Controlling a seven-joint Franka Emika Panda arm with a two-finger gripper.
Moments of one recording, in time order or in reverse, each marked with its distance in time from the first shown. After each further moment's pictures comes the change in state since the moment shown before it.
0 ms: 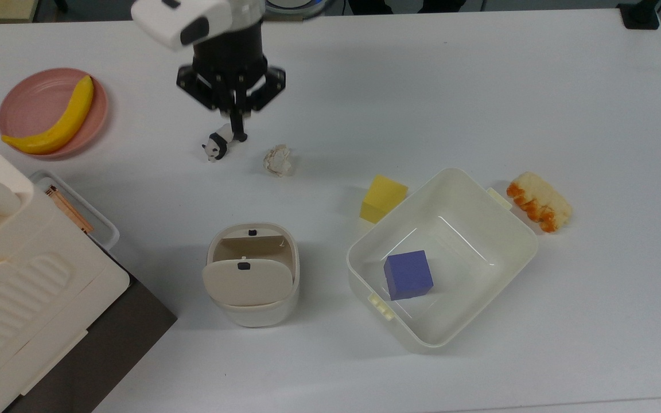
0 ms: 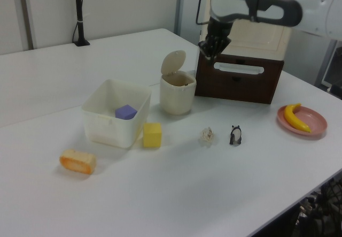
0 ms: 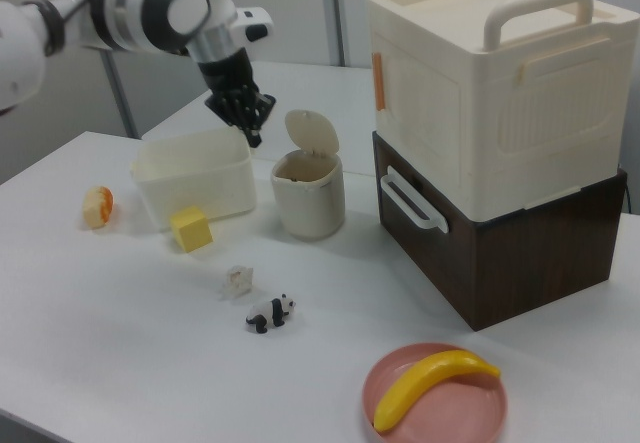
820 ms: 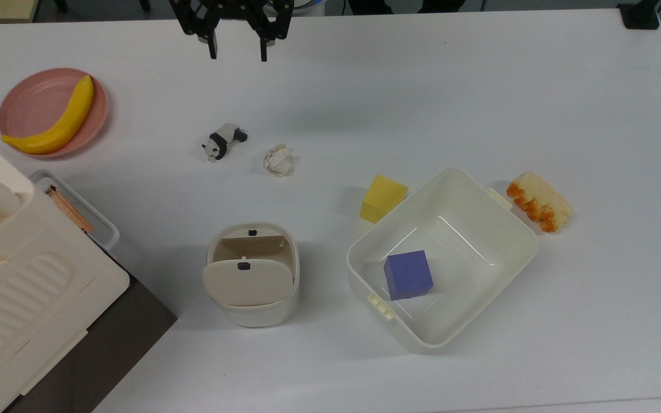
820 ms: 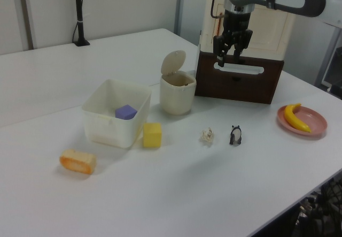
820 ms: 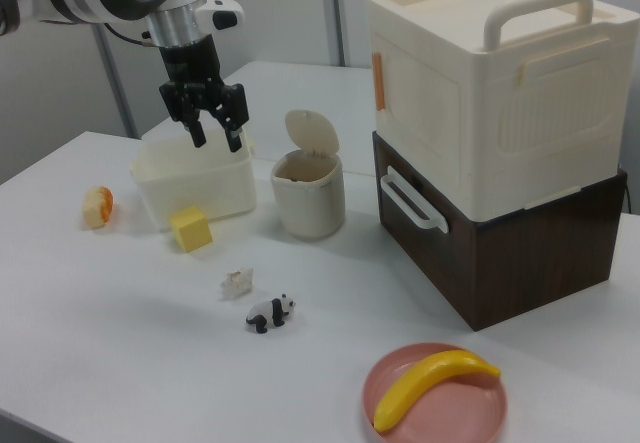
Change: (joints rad) arm 0.000 -0.126 0.000 -0.044 0.000 -0.233 0.006
